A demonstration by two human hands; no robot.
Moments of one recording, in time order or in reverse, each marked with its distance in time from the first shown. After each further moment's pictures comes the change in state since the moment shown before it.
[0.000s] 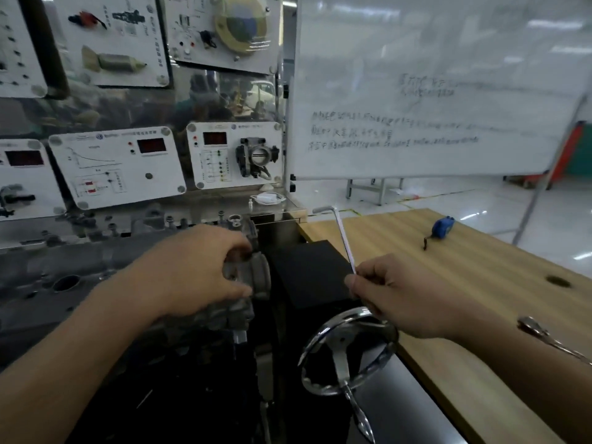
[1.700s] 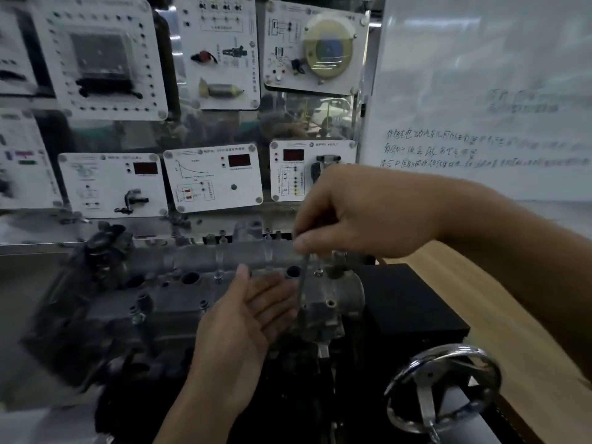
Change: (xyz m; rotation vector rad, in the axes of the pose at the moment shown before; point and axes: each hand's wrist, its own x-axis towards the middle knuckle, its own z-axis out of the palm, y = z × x) left_hand -0.083 -0.009 0.032 -1.934 0.446 -0.568; right_hand 0.089 -0.187 0.007 -0.404 -0.321 -0.777
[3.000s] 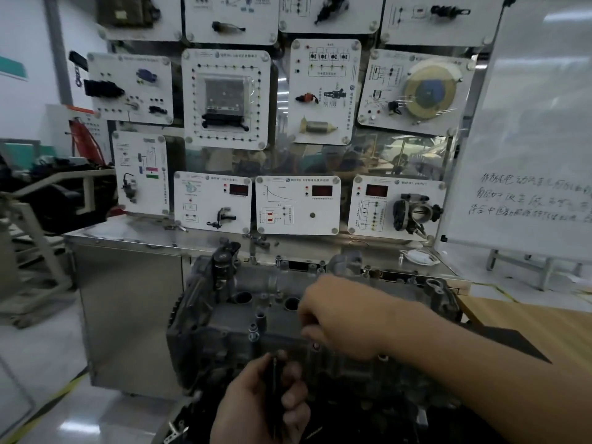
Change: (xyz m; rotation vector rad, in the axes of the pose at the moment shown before) left_hand -0.015 0.020 -0.098 -0.634 0.154 -0.162; right_hand 0.115 -0.049 0.109 -0.215 -0.205 0.070
